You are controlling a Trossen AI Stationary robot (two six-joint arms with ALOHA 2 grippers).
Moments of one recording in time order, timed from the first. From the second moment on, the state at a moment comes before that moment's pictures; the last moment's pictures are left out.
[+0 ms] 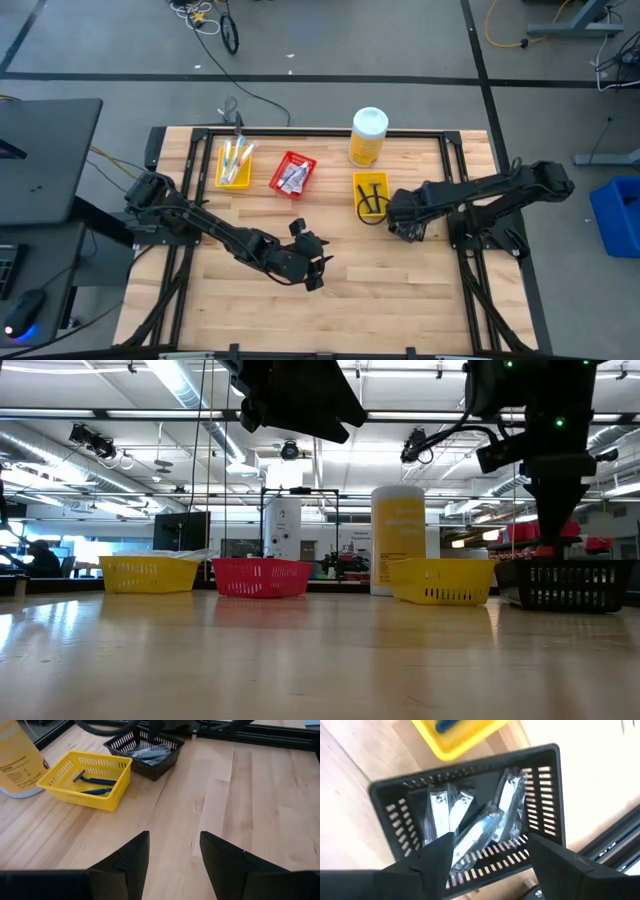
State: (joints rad) left arm -0.42 1.73 1.20 -0.12 -0.64 -0.43; right arm 0.10 1.33 0.88 -1.17 0.28 0.64
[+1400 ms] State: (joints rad) left arm -0.43 0.48 0.52 -0.17 -0.47 0.03; right arm 0.01 0.87 0.74 -0.26 -0.09 -0.23
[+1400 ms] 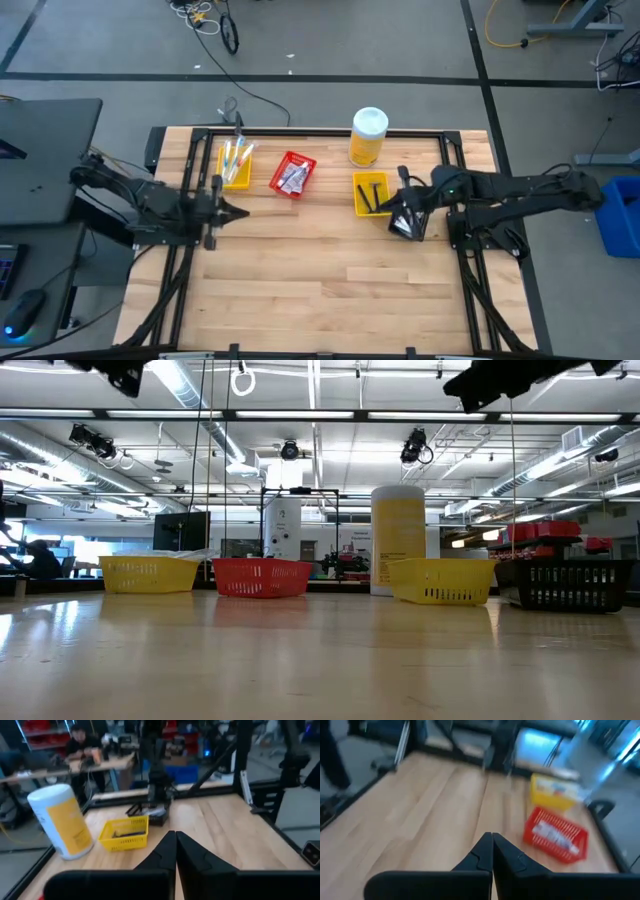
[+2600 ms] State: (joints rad) left arm -0.43 0.00 0.14 -0.12 -0.37 0.04; right arm -0.10 0.30 0.11 0.14 -0.30 -0.05
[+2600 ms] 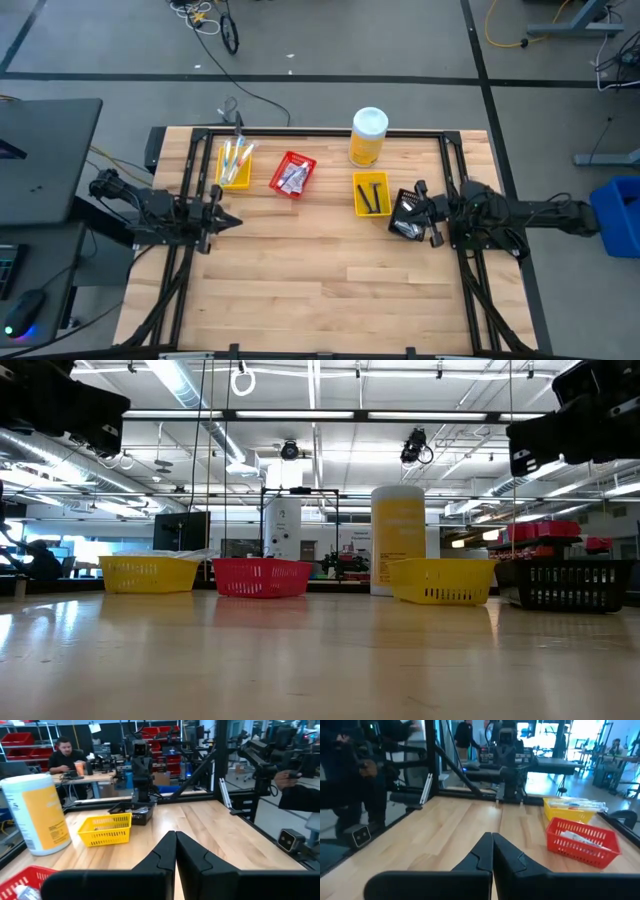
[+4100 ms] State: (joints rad) left arm -0.43 0.02 0.01 0.06 -0.27 -0.02; right arm -0.10 0.29 0.01 0.30 -0.32 -0.03
